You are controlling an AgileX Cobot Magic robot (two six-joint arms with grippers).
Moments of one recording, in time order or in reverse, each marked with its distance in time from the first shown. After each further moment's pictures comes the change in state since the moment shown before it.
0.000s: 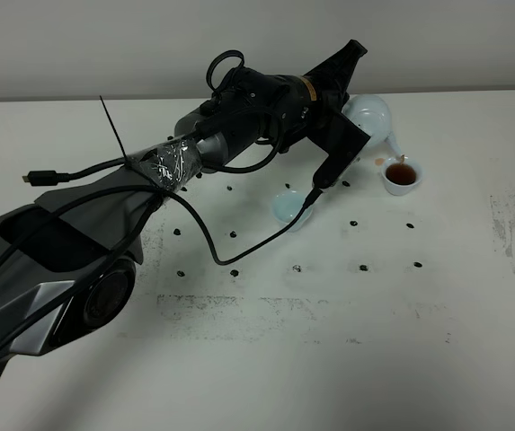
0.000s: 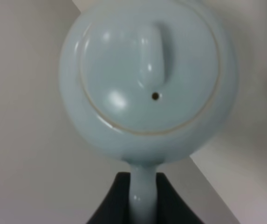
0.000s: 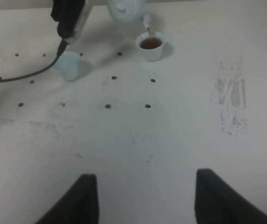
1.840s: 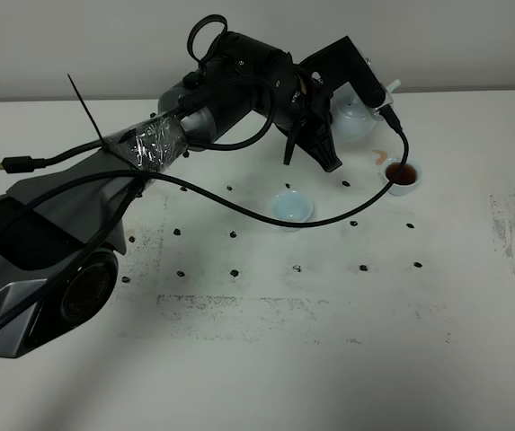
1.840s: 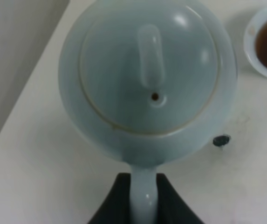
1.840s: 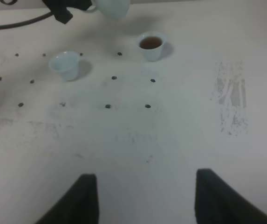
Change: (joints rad) left arm 0.000 -0.087 -0.001 -0.022 0.388 -1.325; right arm 0.000 0.000 0.000 0.000 0.000 0.000
